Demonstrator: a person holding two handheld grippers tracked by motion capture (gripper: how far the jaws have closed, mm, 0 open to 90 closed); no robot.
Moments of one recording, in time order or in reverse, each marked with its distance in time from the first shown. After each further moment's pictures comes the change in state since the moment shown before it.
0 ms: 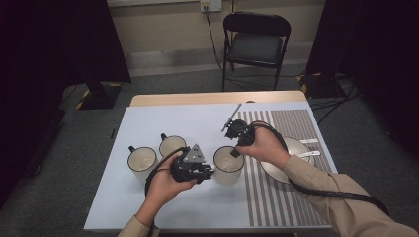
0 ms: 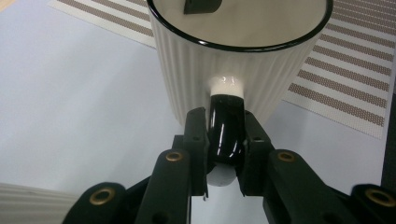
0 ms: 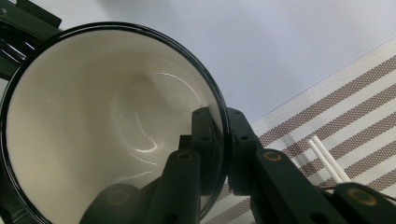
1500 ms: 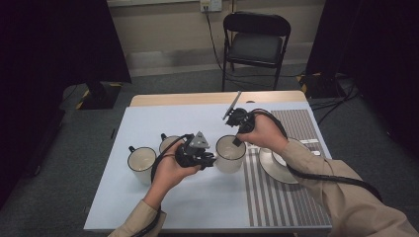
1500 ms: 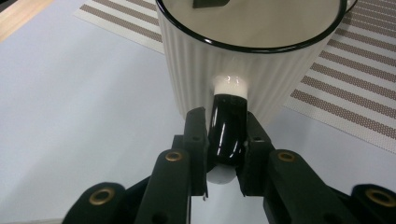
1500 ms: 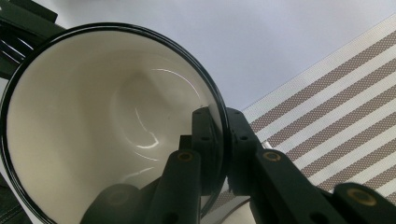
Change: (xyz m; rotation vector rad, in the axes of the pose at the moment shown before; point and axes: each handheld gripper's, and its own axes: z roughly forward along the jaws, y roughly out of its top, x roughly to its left) left arm 0.028 0.022 0.011 0.030 0.035 0.001; right arm -0.030 0.018 -0.005 0.031 -0.033 0.016
